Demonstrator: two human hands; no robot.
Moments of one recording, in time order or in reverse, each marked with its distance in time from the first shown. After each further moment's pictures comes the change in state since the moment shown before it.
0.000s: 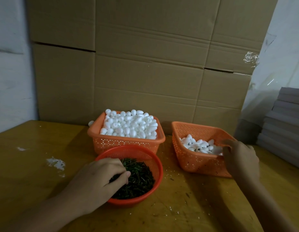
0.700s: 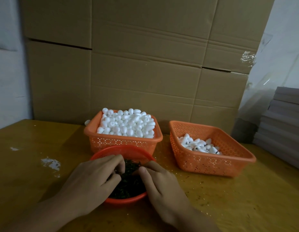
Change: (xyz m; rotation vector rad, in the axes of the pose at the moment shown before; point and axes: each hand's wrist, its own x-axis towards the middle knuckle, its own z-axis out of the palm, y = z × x) left_hand -0.004 0.001 0.001 0.110 0.067 0.006; right_hand -0.121 -0.131 0.011 0.497 -0.533 -0.600
